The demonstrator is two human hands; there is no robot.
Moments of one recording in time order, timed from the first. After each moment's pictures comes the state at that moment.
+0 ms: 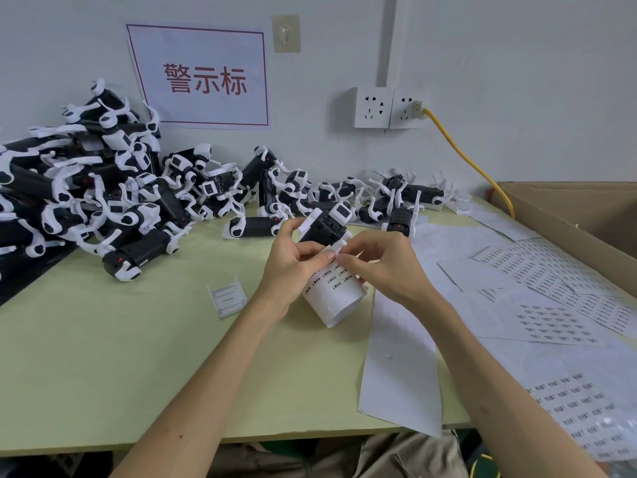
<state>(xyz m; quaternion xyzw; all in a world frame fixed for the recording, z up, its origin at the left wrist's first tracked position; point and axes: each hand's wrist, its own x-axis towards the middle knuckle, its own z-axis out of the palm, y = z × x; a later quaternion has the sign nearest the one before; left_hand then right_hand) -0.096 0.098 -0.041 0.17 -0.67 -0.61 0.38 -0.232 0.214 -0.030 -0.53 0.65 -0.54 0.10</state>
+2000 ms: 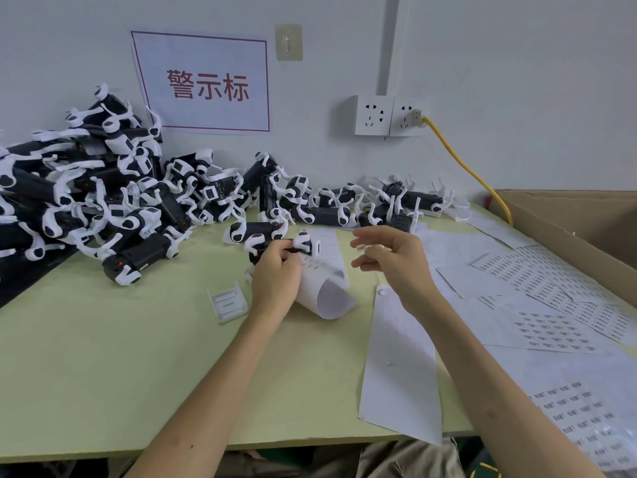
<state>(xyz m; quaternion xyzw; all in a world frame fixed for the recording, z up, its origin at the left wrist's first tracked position) -0.097 0.083 -0.053 0.39 -0.71 -0.42 0.41 -0.237 0.212 -0.027 -0.40 0.62 -0.66 0.16</state>
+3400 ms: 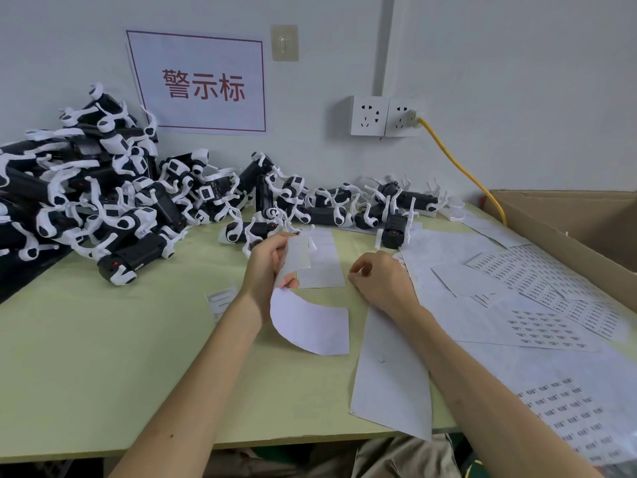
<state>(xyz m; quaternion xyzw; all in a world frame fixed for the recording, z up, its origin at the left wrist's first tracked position) -0.079 0.091 -0.022 0.20 -0.49 -0.79 0.30 -0.253 0.193 -0.063 -0.40 0.85 -0.33 0.03</state>
